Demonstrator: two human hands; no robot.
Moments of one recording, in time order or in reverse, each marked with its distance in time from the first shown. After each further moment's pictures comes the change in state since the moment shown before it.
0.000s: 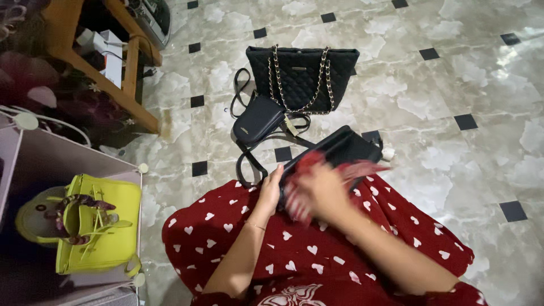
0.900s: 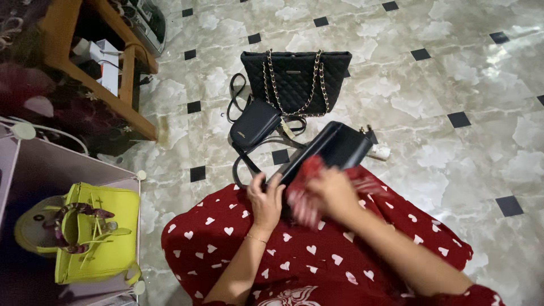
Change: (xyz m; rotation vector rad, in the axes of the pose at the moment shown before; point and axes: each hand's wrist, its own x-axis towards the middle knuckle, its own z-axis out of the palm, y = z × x) left_hand -0.057 0.013 0.002 1.111 0.322 1.072; right_hand -0.017 0.030 -0.003 -0.009 -0.103 0.039
